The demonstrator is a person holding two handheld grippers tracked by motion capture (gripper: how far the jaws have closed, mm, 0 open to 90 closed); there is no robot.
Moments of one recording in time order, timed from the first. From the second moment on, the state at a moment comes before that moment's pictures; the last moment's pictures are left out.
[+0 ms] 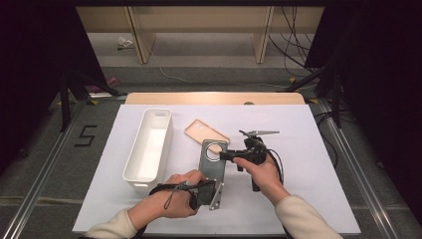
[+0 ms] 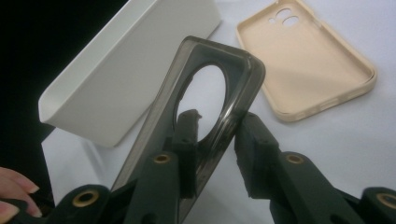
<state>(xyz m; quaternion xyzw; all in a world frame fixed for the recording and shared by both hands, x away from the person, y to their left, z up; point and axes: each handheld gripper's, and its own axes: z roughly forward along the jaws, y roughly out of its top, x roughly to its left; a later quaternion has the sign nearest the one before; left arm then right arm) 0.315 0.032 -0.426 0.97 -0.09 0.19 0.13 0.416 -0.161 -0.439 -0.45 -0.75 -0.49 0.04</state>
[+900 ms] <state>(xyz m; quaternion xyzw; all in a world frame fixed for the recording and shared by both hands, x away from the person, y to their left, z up) 0.336 0.064 -0.399 0.95 0.02 0.15 0.29 0.407 -0.180 -0.404 -0.44 -0.71 -0.55 0.02</state>
